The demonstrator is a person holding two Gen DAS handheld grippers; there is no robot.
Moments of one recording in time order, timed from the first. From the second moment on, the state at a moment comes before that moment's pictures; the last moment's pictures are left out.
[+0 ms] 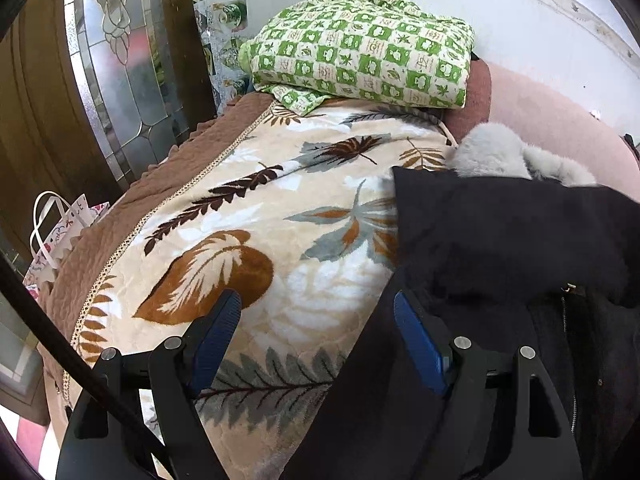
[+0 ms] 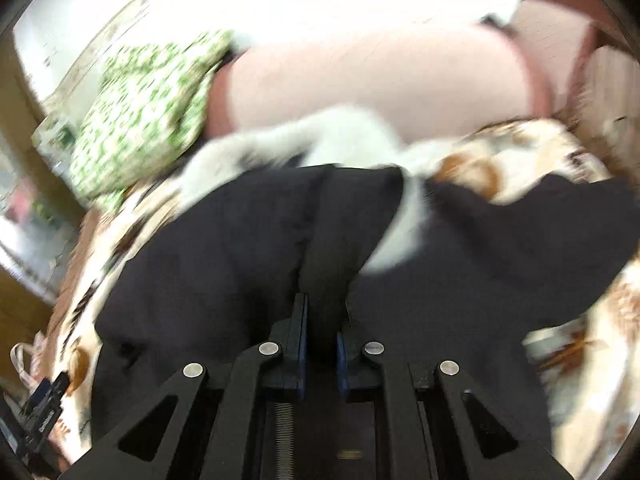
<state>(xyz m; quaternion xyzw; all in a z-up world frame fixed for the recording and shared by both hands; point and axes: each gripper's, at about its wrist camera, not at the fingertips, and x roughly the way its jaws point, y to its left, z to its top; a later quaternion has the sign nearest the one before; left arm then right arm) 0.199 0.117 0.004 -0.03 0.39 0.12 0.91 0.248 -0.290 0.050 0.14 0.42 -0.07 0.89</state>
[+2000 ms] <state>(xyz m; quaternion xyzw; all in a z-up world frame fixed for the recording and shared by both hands) 0.225 0.075 -0.056 0.02 0.47 0.09 0.88 0.235 -0.337 -0.041 0.17 0.47 -0.06 0.86</state>
